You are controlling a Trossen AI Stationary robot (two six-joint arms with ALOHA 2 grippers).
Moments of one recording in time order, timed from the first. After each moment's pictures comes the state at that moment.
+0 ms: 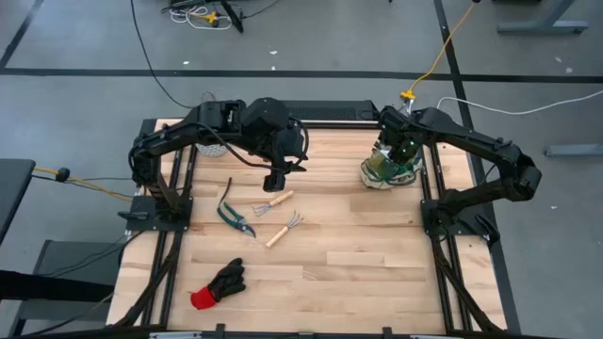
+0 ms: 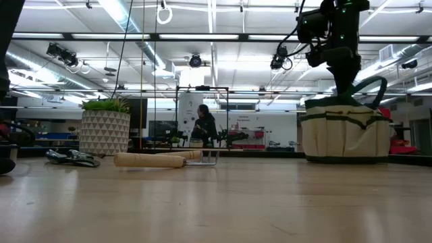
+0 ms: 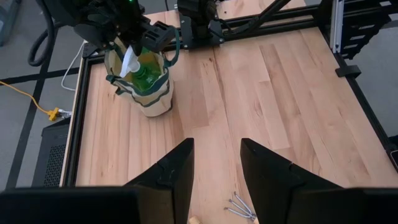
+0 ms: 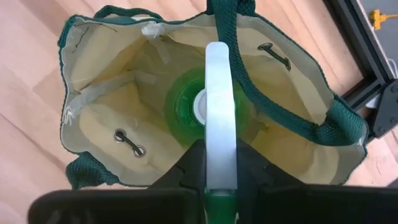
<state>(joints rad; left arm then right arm) 0.10 1.76 2.24 -1.18 0.08 0.22 -0.60 1.31 1.18 -1.32 0.11 0.06</state>
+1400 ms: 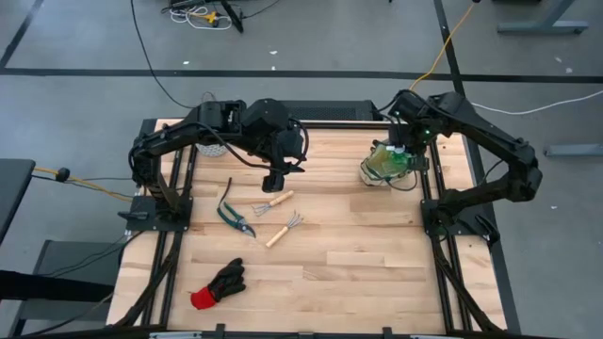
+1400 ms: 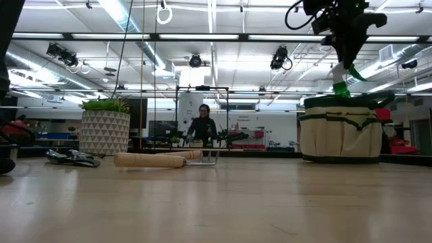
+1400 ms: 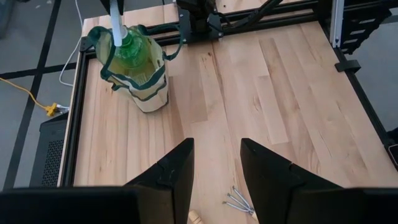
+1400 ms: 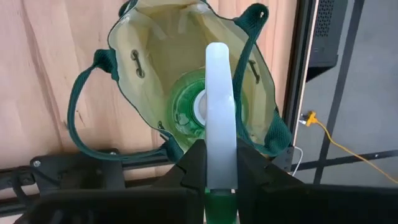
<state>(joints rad) 0.10 1.76 2.24 -1.20 0.08 0.22 -0.60 1.30 1.46 -1.57 0.16 -0.62</state>
